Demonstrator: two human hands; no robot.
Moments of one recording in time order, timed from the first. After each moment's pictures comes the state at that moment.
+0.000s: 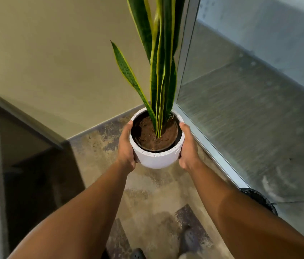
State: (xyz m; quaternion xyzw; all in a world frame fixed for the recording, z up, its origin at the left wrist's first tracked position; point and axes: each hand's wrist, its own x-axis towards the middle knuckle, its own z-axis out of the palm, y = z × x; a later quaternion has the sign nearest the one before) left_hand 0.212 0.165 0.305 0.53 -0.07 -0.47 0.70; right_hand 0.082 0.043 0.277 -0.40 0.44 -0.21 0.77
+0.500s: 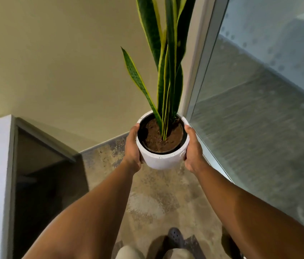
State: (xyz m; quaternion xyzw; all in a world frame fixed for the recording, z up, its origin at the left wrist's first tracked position) left_hand 0.307 0.055 0.374 0.58 -0.01 -0.44 0.69; right_hand 0.187 -0.076 0.347 -0.41 0.42 -0.21 0.79
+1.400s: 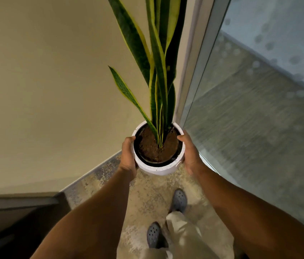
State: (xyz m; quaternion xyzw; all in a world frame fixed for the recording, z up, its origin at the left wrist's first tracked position) left_hand 0.513 -0.159 0.298 0.60 0.04 -0.53 0.60; right_hand 0.361 -0.280 0.297 -0.39 0.44 -0.21 0.78
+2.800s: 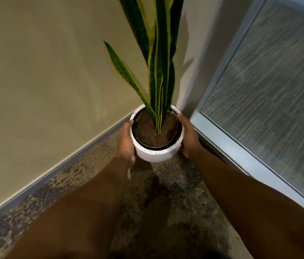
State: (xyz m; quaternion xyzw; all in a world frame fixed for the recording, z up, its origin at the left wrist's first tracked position) left_hand 0.669 -0.373 -0.404 0.59 -0.01 -0.51 0.63; right_hand 0.506 -0.479 -0.389 -0.40 0.45 -0.29 0.75
